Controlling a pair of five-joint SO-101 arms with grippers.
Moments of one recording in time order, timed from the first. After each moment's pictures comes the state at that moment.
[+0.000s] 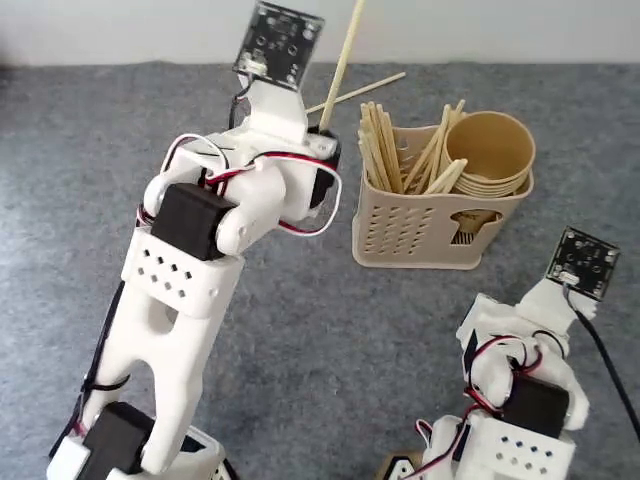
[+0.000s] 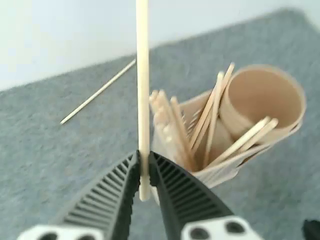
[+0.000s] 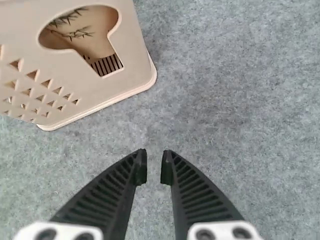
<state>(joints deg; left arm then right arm) 25.6 -12.2 -15.1 75.1 15.3 15.4 -74.3 56.6 77.2 -10.6</state>
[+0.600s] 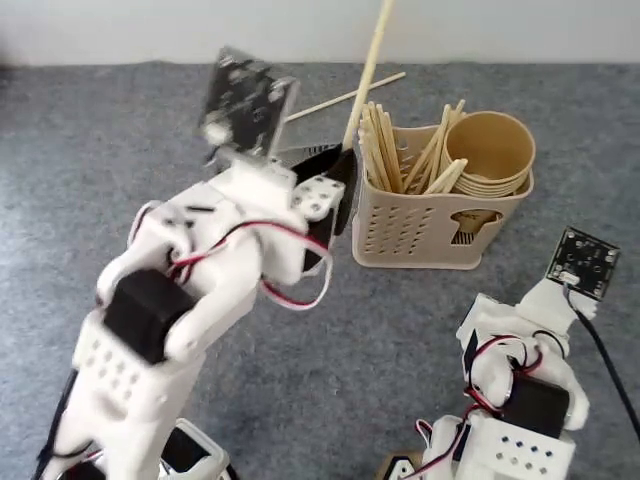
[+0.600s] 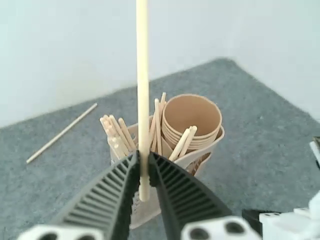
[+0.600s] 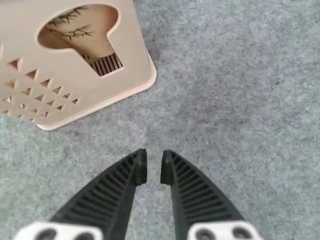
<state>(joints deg) 33.1 -33.4 0.5 67.9 16.2 15.4 -74.3 56.6 77.2 -10.6</state>
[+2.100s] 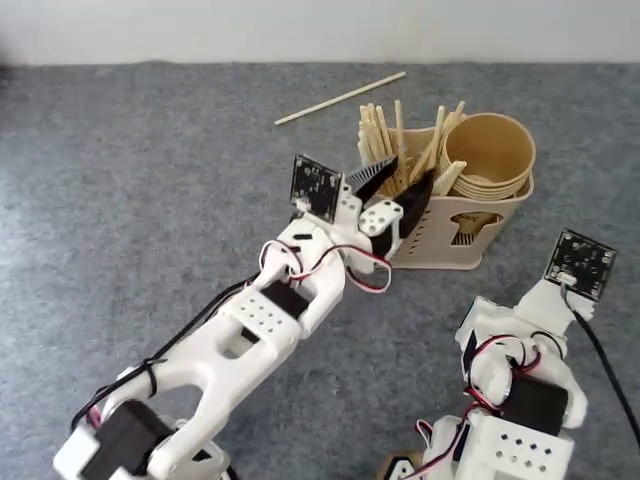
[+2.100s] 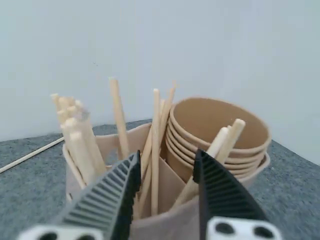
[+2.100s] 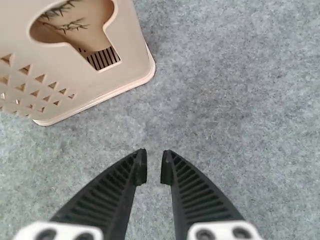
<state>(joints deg) 34.9 -10.8 48.8 -18.9 22.2 15.4 -74.3 58.0 77.2 -10.6</state>
